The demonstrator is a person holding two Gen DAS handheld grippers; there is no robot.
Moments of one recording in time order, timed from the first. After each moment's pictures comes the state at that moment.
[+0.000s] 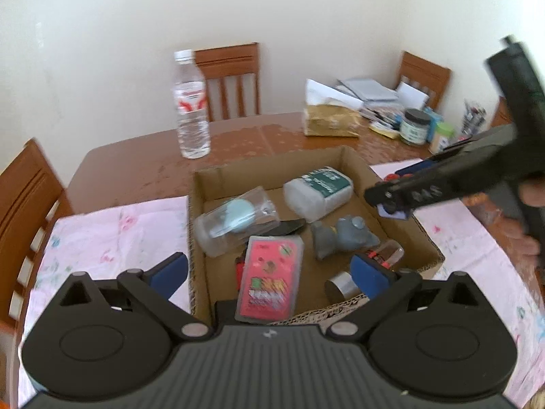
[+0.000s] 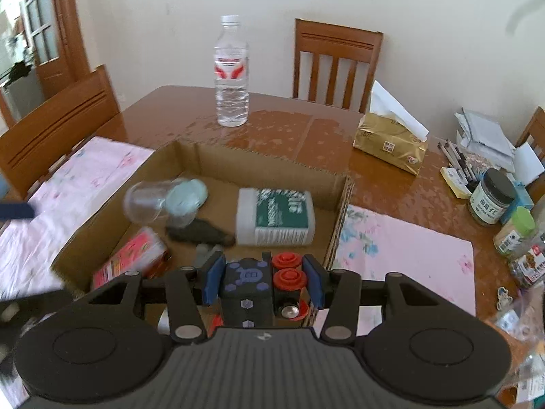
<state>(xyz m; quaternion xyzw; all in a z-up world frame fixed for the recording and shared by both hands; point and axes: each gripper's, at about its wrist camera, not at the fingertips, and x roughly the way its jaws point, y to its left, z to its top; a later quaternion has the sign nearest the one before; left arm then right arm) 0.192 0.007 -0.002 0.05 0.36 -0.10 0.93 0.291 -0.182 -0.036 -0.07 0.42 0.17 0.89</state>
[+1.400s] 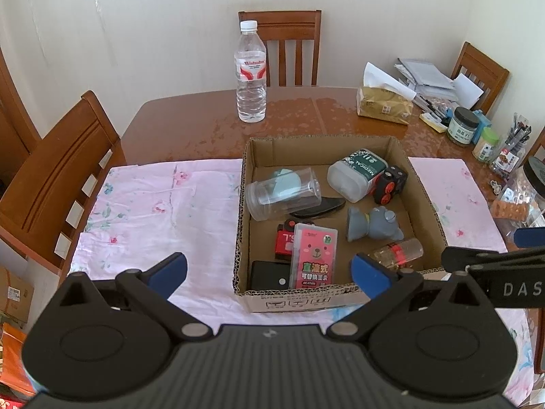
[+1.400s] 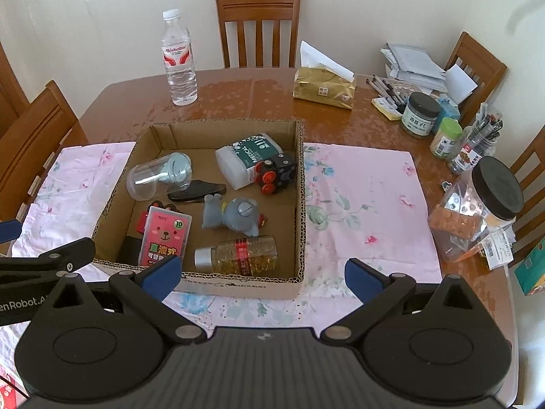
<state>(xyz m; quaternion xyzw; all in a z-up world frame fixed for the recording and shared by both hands) 0.189 0.015 0.037 0.02 0.44 0.00 0.90 0.206 -0.167 0.019 0.00 0.49 0.03 0.87</state>
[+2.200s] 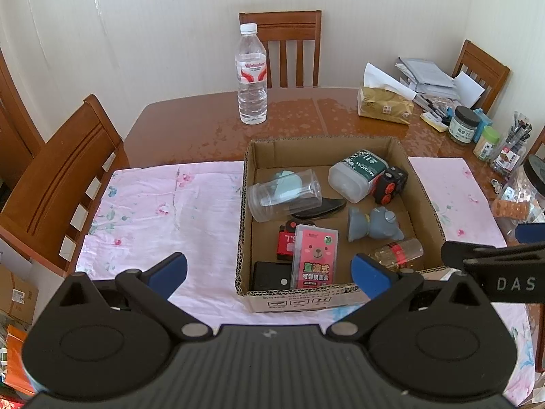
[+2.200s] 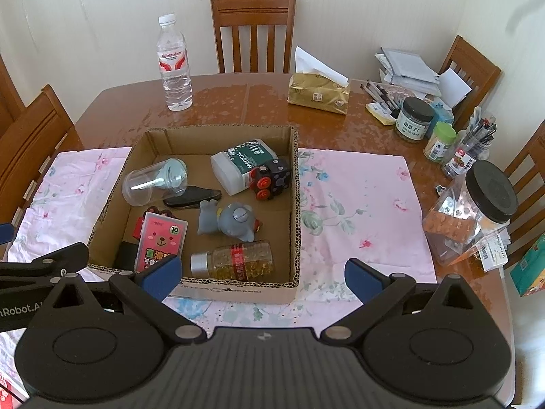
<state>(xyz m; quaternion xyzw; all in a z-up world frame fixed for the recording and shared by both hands) 0.189 0.013 0.042 0.03 0.44 0.00 0.90 0.205 -0.168 0.022 -0.01 0.48 0.02 0.88</state>
